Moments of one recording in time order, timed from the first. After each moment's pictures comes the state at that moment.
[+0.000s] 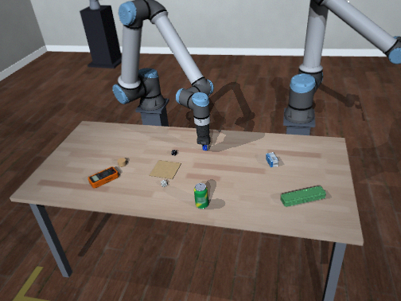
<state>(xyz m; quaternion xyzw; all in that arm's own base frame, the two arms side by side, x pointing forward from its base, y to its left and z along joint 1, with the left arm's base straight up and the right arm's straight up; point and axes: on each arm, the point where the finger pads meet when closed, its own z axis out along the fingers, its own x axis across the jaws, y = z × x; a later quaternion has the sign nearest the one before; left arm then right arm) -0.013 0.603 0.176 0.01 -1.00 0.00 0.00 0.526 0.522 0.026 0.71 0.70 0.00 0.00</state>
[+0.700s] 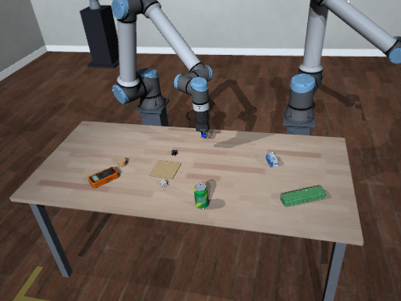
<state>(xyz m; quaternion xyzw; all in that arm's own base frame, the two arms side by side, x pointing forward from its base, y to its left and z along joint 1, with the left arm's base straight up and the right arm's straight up) -0.013 0.603 0.176 0.01 -1.00 0.00 0.00 0.527 0.523 0.115 0.71 0.70 0.00 0.00</state>
